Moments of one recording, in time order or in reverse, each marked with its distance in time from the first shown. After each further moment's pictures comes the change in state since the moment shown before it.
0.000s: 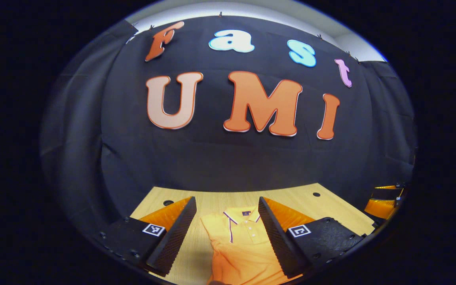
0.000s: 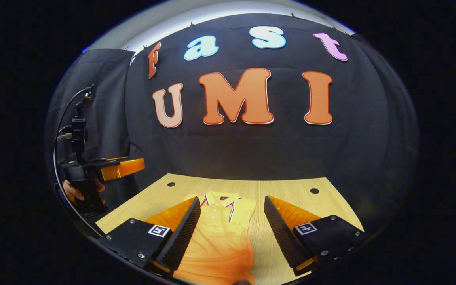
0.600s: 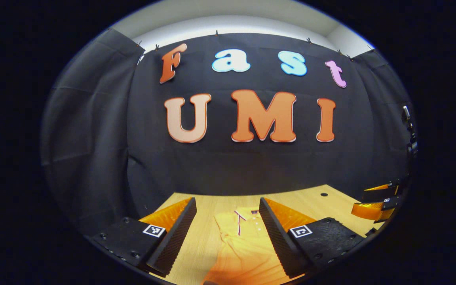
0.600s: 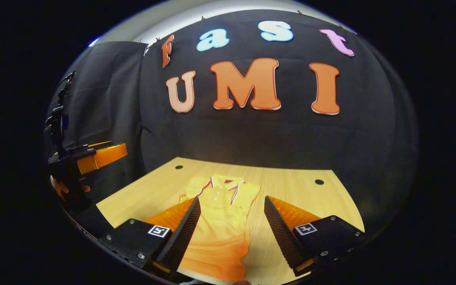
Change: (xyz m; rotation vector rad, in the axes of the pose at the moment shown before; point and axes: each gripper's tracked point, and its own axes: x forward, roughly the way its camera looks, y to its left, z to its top) left arm -0.091 -0.027 -0.056 0.067 0.024 0.089; right arm -0.027 -0.012 -0.084 -0.024 0.152 0.066
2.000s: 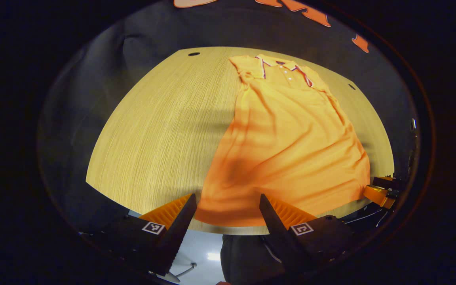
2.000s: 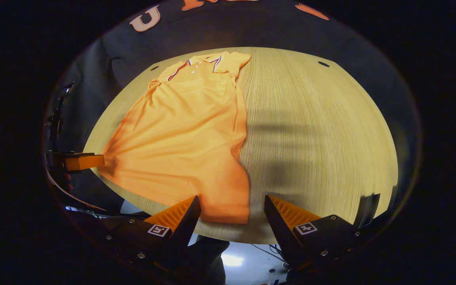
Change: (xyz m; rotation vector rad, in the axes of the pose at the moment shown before) left arm -0.082 0.029 -0.304 -0.115 1.033 0.046; right arm -0.020 0.001 -0.265 0.134 0.767 -0.011
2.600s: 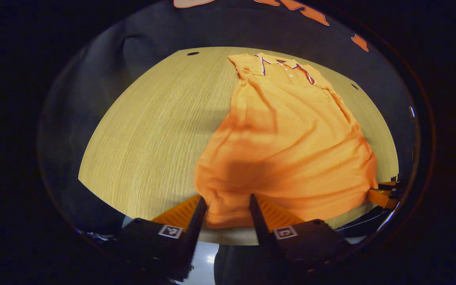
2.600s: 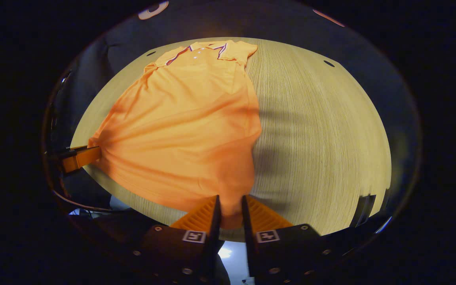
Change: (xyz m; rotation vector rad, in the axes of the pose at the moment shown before) left arm 0.020 -0.029 0.012 0.043 -0.120 -0.015; right arm 0.010 0.018 0.002 -0.006 0.065 -0.070
